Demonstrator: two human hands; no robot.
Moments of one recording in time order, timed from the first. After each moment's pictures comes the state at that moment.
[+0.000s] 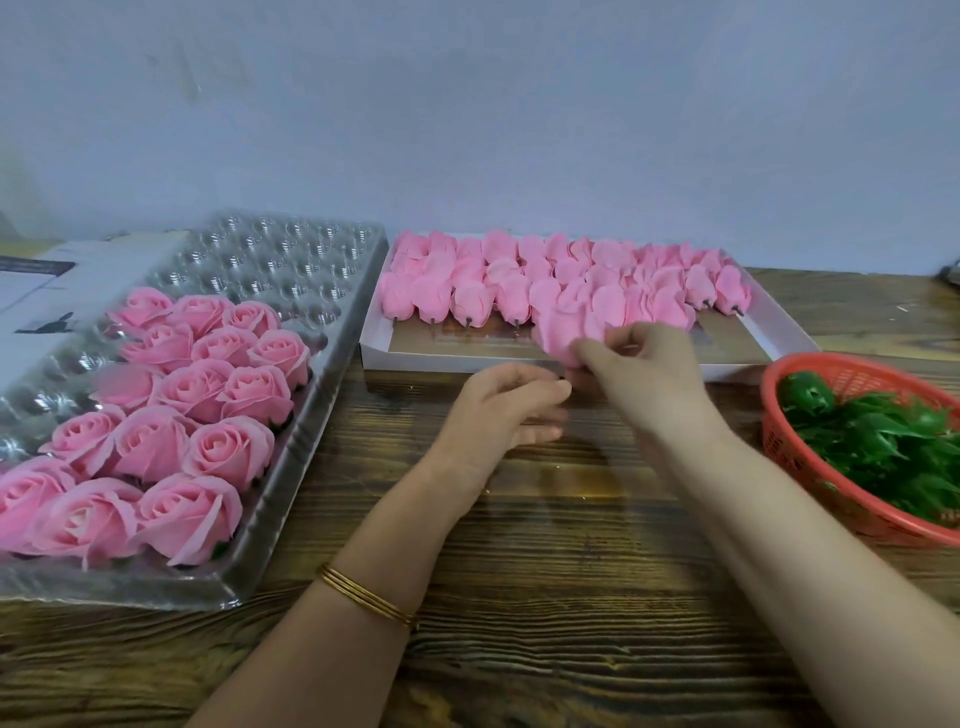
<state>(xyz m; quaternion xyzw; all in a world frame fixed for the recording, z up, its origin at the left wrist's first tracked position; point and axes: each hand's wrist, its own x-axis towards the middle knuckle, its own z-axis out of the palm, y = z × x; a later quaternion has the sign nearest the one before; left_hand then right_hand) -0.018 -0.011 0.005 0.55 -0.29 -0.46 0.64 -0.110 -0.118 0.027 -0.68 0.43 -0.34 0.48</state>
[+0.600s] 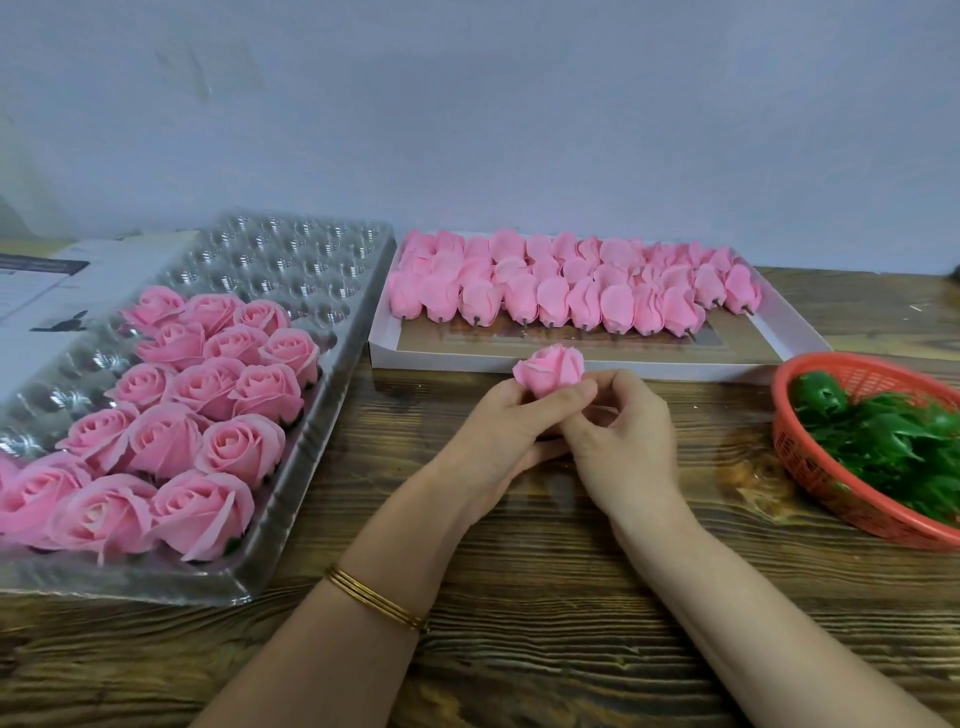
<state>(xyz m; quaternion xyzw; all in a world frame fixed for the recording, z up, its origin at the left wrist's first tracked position) -0.026 -0.009 0.001 0.46 -0.27 -0.53 0.66 -0.120 -0.071 -0.007 -0.70 0.41 -0.39 0.45</state>
